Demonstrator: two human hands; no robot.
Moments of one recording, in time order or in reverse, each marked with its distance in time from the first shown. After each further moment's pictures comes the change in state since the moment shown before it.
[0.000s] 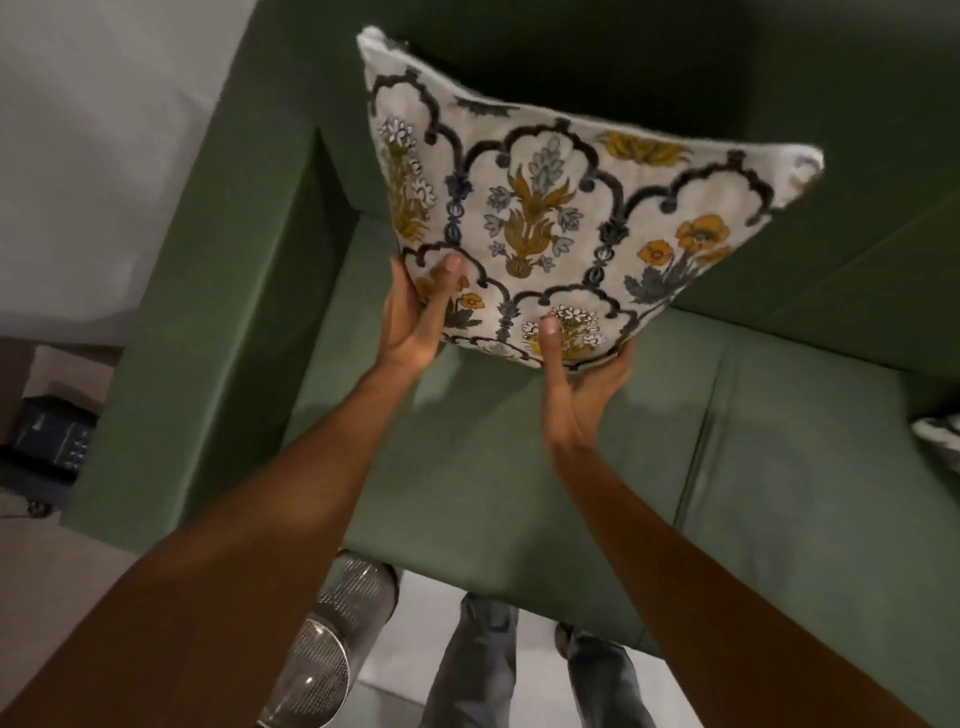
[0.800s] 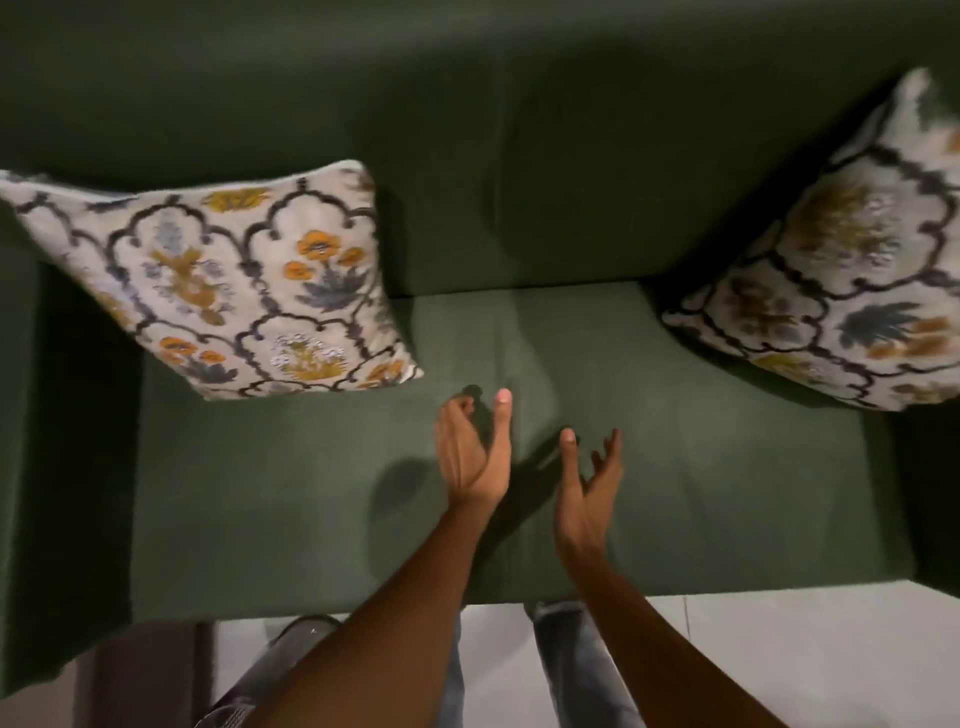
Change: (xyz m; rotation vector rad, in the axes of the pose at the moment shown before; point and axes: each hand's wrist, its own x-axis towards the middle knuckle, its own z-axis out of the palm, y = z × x) left_hand -0.262 0.027 0.268 0.363 -0.157 -0.038; right_hand -0.037 0.061 -0.304 0.014 0.305 0.306
